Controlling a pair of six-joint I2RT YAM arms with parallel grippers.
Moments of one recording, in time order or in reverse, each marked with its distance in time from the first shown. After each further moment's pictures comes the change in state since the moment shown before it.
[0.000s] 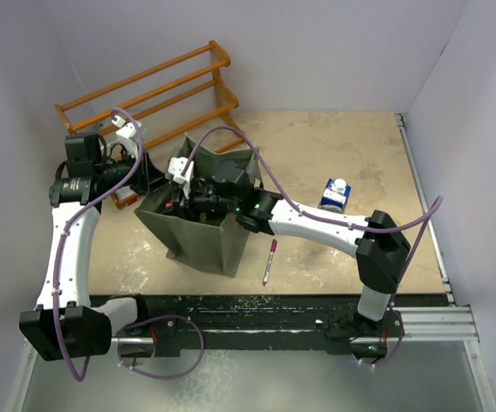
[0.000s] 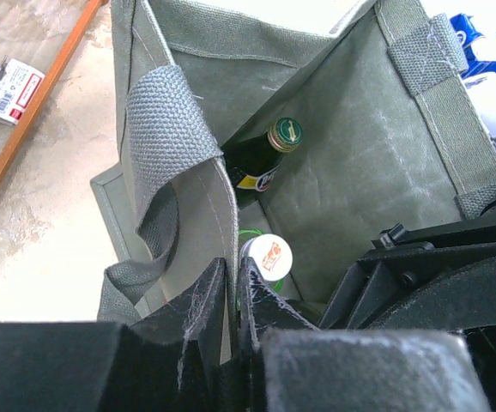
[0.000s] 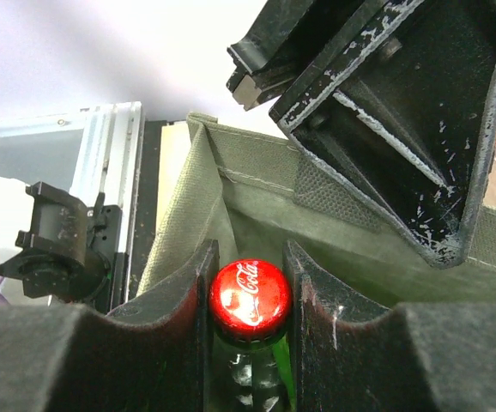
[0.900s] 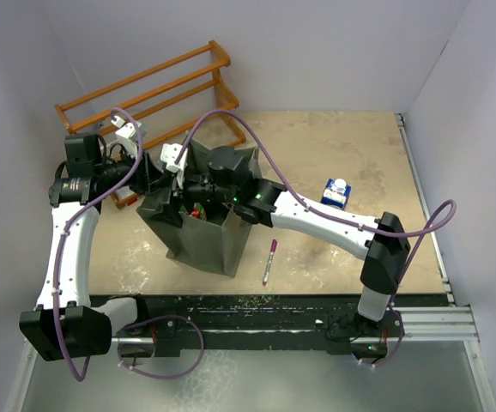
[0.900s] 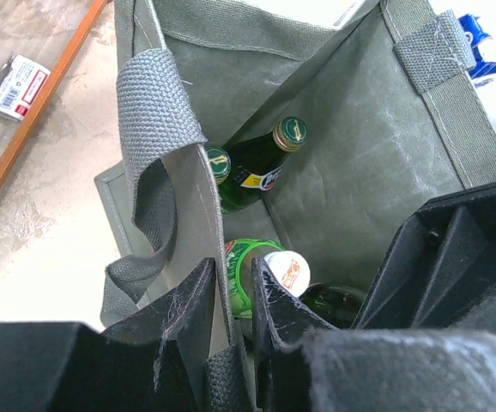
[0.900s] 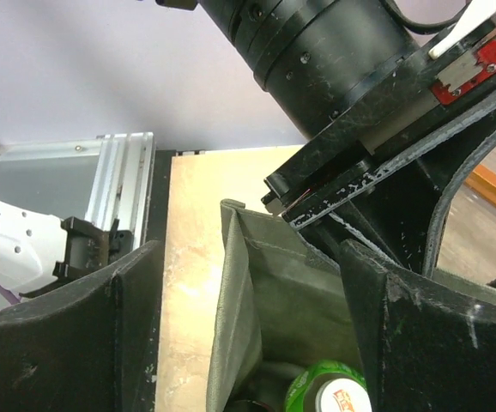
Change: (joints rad) left arm 0.003 0.000 0.000 -0.004 -0.012 0.000; right arm 0.012 -0.001 0.184 -0.159 -0.004 -0.031
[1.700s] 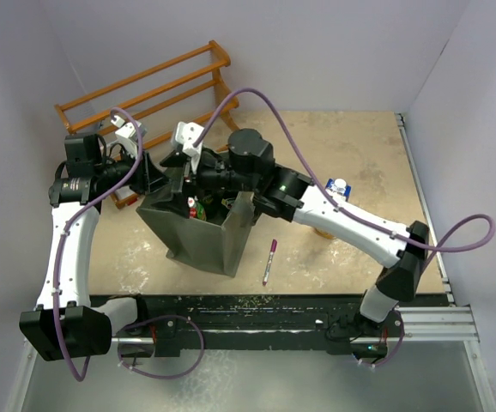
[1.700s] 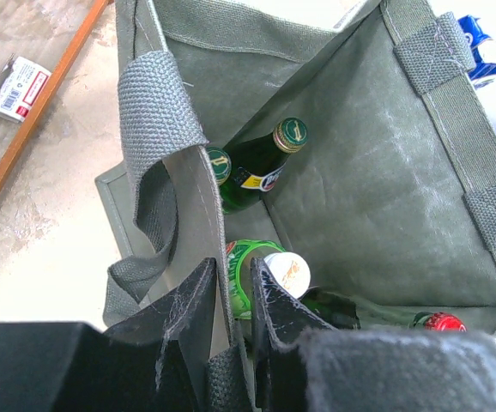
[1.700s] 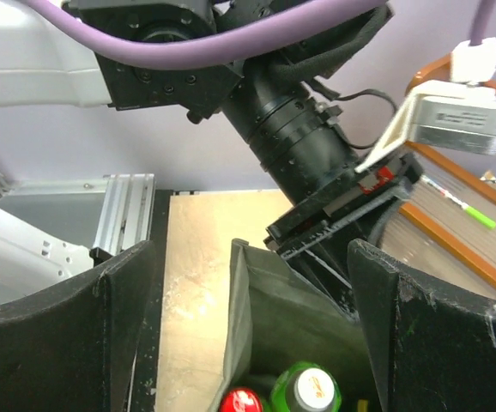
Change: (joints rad) left arm 0.000 0.000 0.000 0.004 0.000 -0.002; right arm -0.010 -0.093 0.110 -0.099 0.004 -0.016
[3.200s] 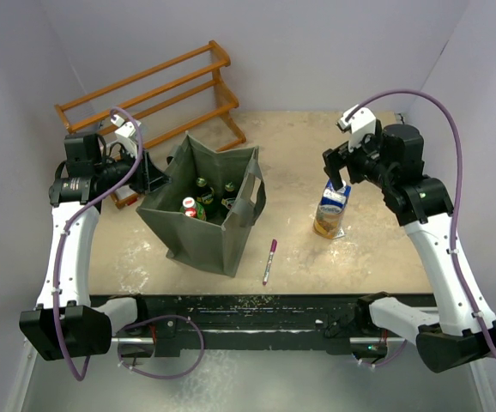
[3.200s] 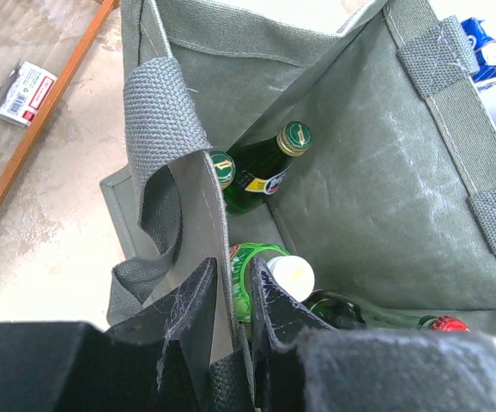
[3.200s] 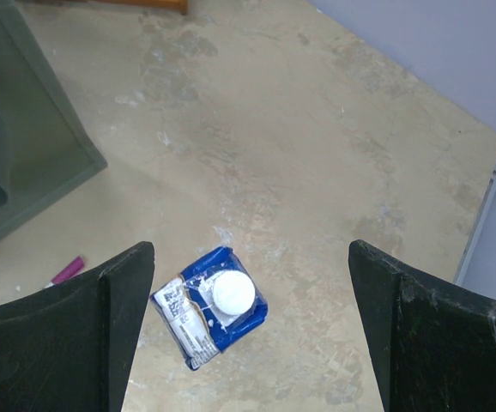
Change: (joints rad) left arm 0.000 0.003 0.000 0.014 -0.003 0.000; right arm -0.795 -0.597 -0.358 -0.669 0.298 -0.240
